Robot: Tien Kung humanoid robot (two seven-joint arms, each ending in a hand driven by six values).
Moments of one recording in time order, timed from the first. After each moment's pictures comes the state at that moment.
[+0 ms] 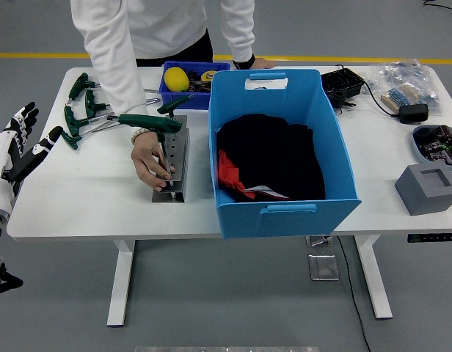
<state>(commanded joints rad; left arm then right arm) -0.04 0.09 -1.76 -1.41 1.69 -0.05 -0.18 0.16 -0.19 0.54 0.18 -0.70 -0.20 -0.10</state>
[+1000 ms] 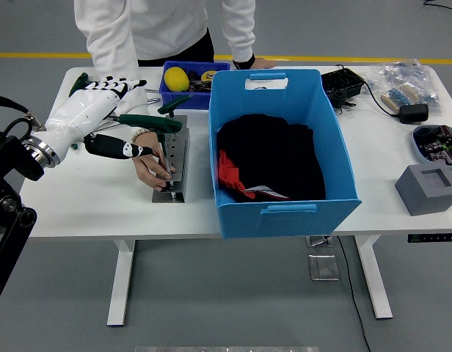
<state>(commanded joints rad) -0.33 0.29 -1.37 -1.57 2.27 -0.31 -0.04 0.15 -0.19 0.52 0.18 -0.66 -0.20 -0.09</state>
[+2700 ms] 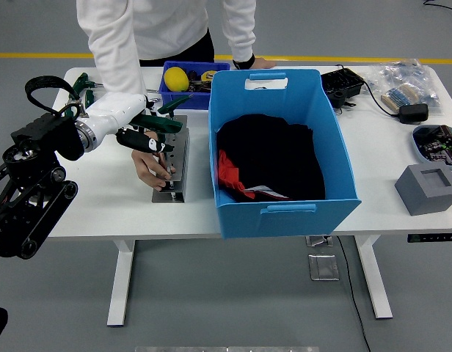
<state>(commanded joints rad) -0.56 0.27 -1.15 -1.25 2.27 -0.27 0.06 0.15 -0.19 0.52 0.18 -0.66 -0.20 -0.10</state>
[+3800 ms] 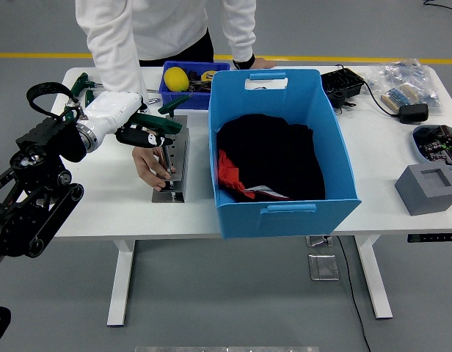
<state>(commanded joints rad) -0.58 0.26 -1.11 -1.19 2.27 -0.14 0.09 0.15 -0.19 0.53 0.18 -0.66 -0.20 -0.10</state>
